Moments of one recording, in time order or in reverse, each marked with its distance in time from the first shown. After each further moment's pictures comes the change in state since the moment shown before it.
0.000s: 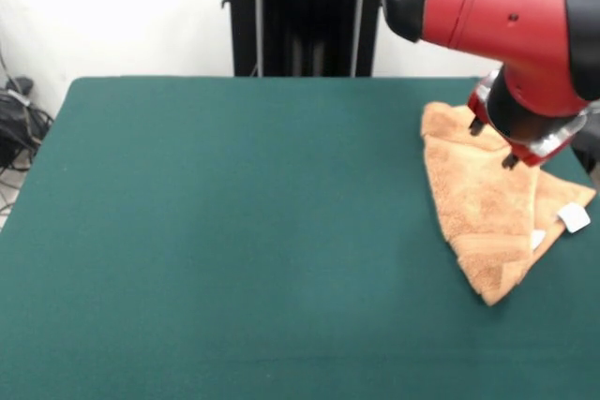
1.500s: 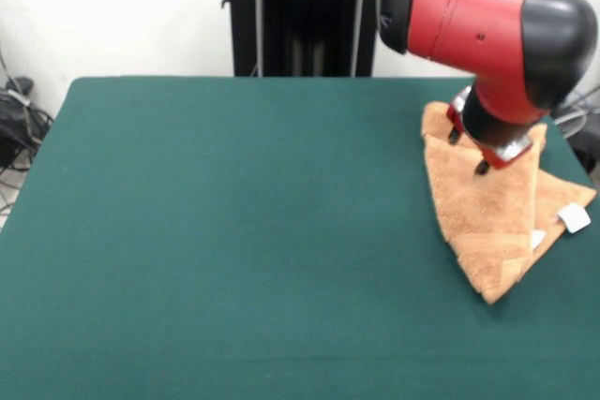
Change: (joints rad) arm 0.029 -0.007 0.088 0.233 0.003 -0.296 0.000
